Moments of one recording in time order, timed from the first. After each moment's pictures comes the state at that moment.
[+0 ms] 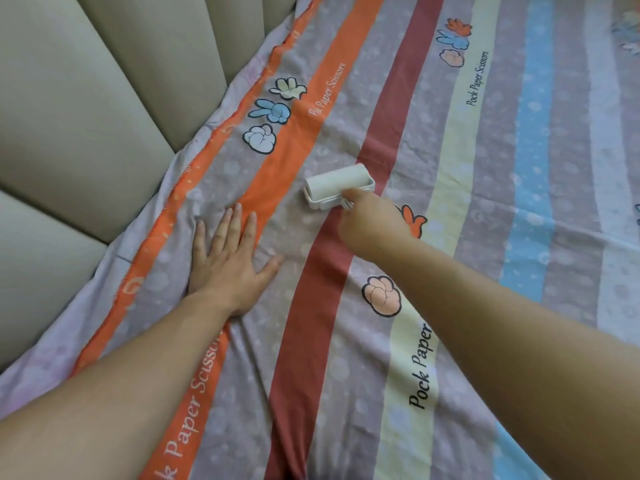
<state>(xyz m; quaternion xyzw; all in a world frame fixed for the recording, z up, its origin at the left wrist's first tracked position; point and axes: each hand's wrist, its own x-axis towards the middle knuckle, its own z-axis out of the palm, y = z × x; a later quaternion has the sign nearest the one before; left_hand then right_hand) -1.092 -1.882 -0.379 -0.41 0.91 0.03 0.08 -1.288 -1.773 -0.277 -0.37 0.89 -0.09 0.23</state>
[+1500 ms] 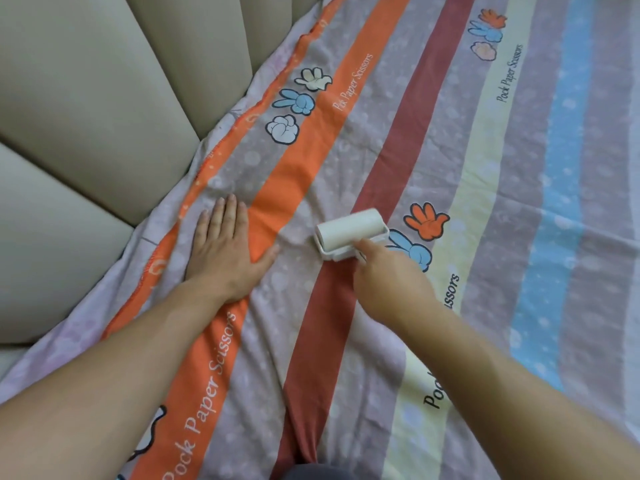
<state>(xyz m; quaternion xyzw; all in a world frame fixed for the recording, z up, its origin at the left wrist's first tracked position) -1.067 -1.899 -0.371 -0.43 0.90 0.07 0.07 -1.236 -1.720 -0.287 -0.39 0.88 -0.07 0.26</state>
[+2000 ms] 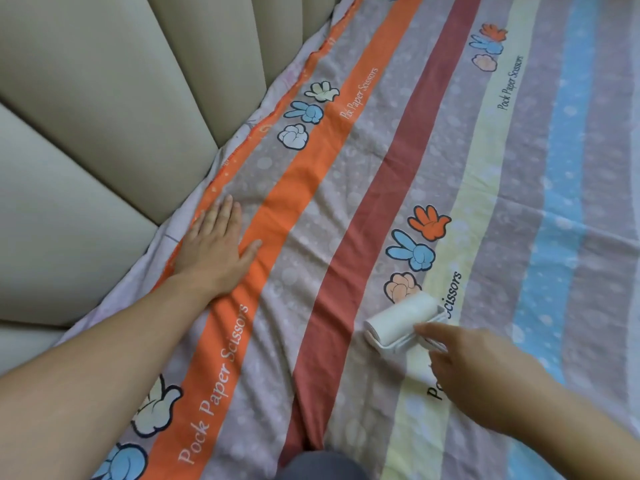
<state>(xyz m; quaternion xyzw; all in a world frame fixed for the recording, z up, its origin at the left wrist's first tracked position) -1.036 -1.915 -0.355 -0.42 0.91 0.03 0.06 -1.227 -1.602 -0.226 -0.42 0.85 0.09 0.31</state>
